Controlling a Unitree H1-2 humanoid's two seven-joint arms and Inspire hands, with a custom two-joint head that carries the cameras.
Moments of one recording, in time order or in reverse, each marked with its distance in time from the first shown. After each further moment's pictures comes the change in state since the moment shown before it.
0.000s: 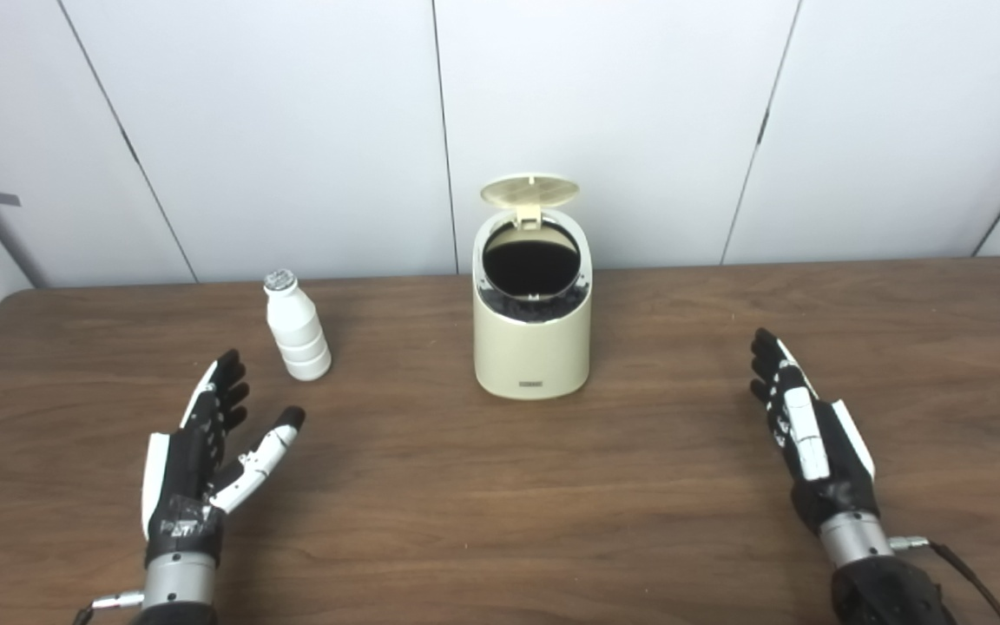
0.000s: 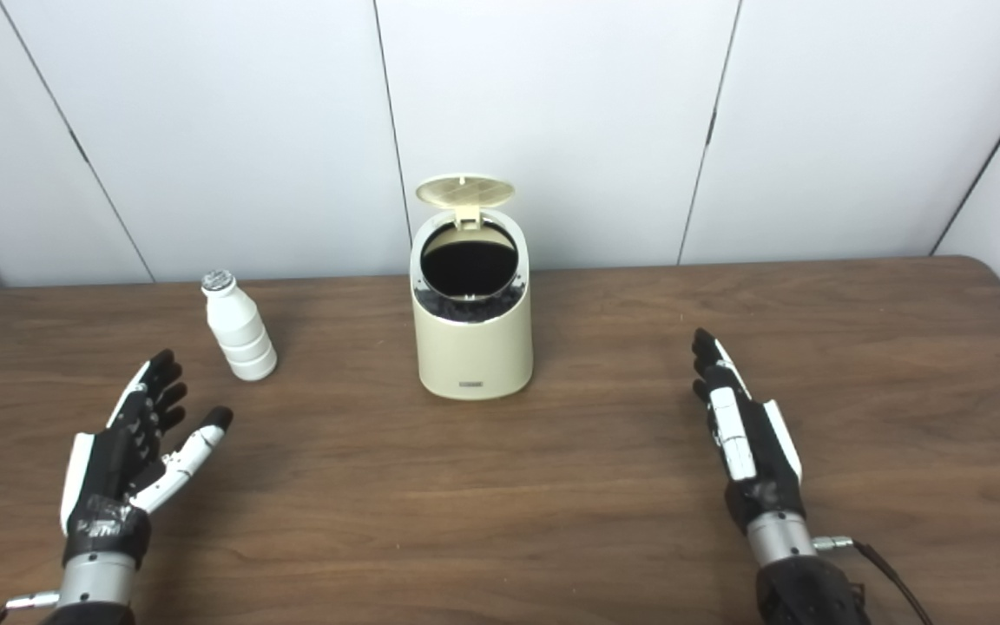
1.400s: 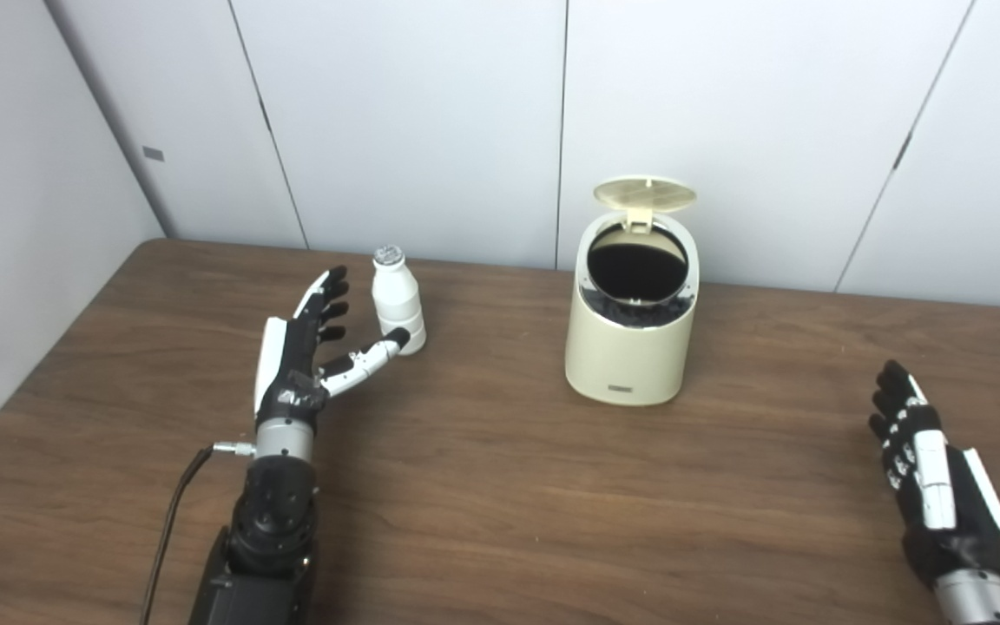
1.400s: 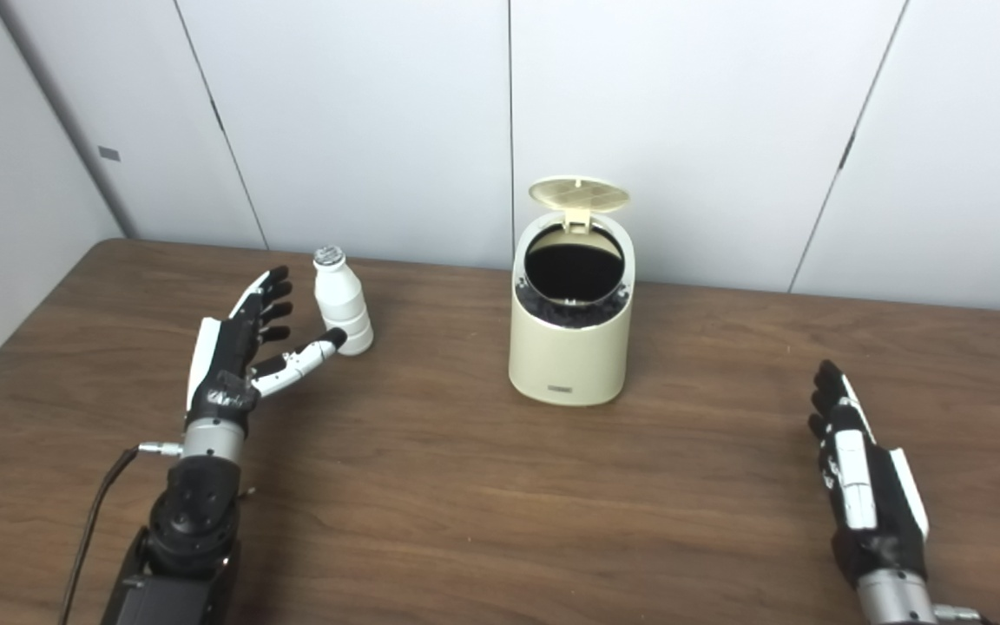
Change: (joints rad) left arm -0.224 0.055 -0.029 0.228 0.157 0.021 0.090; right arm -0.007 -0.036 -0.025 0.024 0.059 -0.016 0.040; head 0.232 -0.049
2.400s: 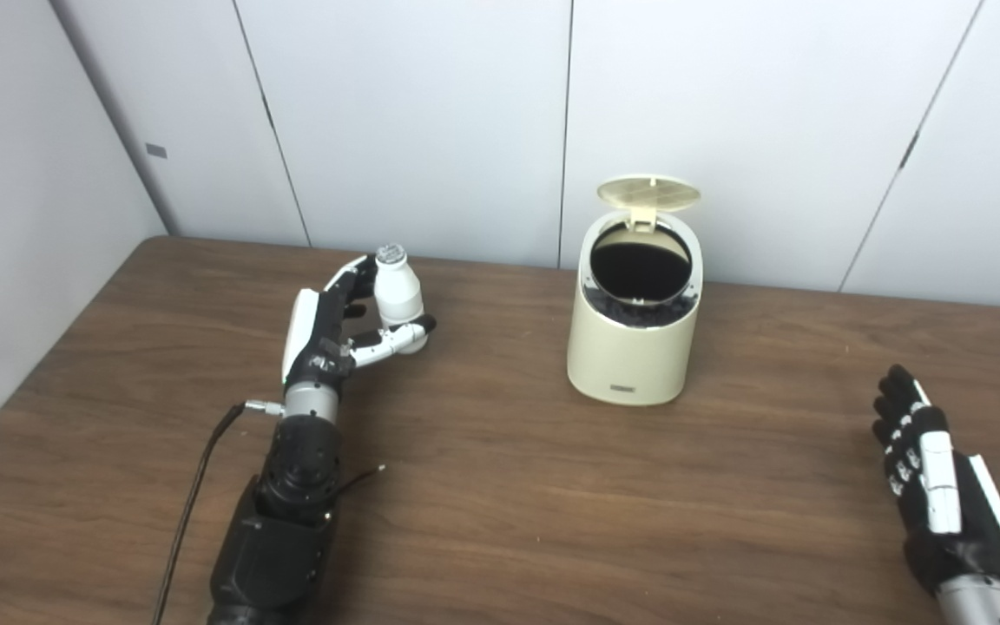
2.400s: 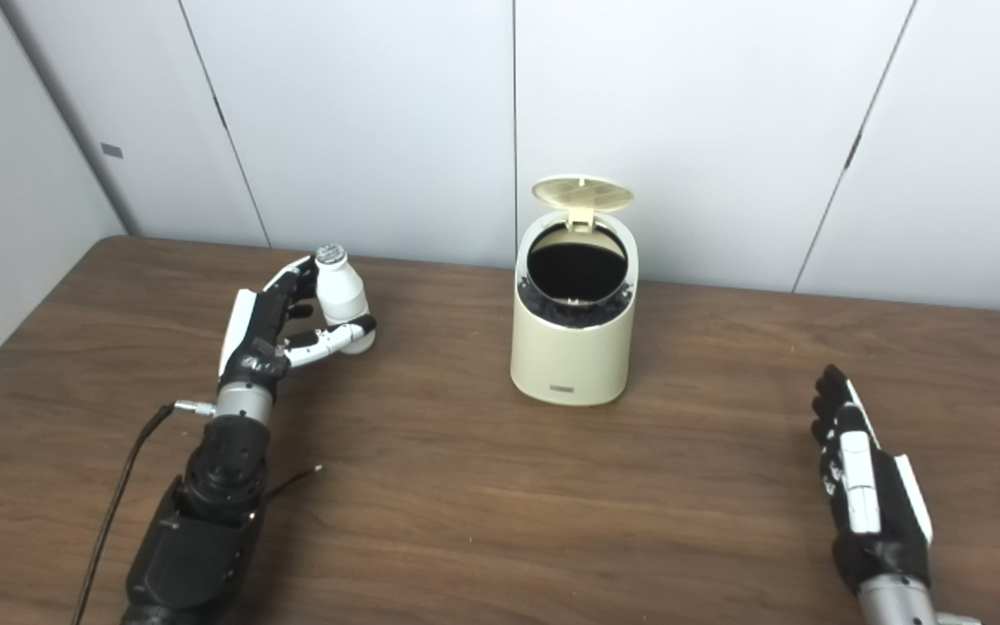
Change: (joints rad) left arm -0.105 0.033 -0.043 0.177 0.045 -0.020 0.013; right arm 0.013 0.015 0.001 -0.060 0.022 0.077 -0.012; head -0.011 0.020
